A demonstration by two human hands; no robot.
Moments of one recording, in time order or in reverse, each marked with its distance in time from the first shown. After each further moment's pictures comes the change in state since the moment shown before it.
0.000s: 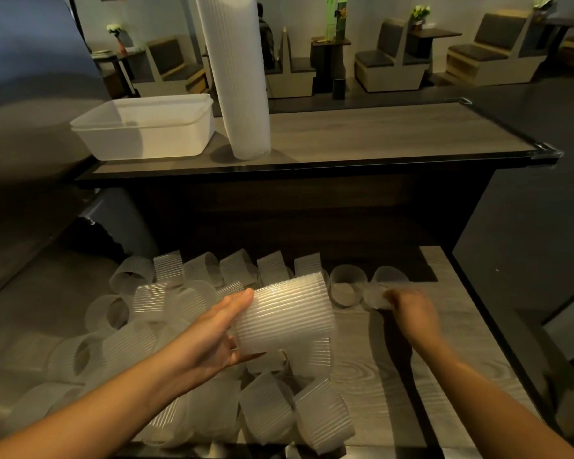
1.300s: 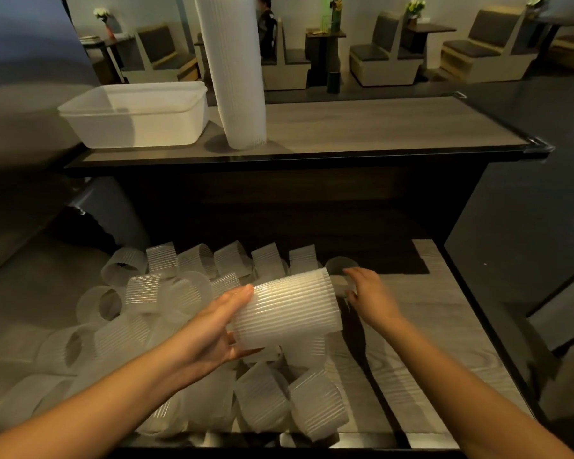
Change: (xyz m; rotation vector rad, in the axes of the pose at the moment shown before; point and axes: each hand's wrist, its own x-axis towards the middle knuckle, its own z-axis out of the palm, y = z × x) left_hand -0.002 -0.007 0.002 0.014 -0.033 -0.005; right_hand 0.003 -0.058 -0.018 0.176 -0.130 -0.122
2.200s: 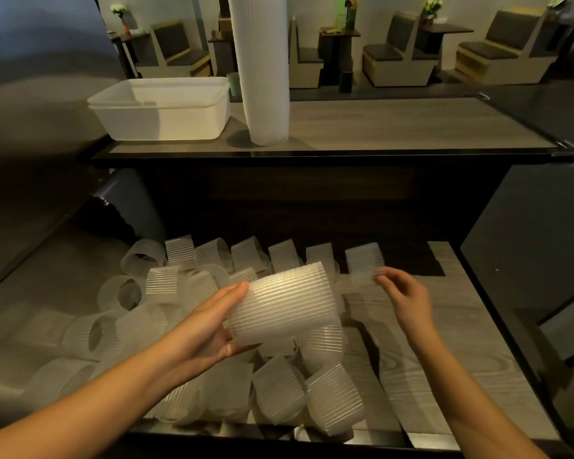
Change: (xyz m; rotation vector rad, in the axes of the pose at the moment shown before) left_hand -0.013 0.001 -0.026 -0.107 0.044 -0.009; right_hand -0.034 -0.019 -0.020 0.812 0.243 0.210
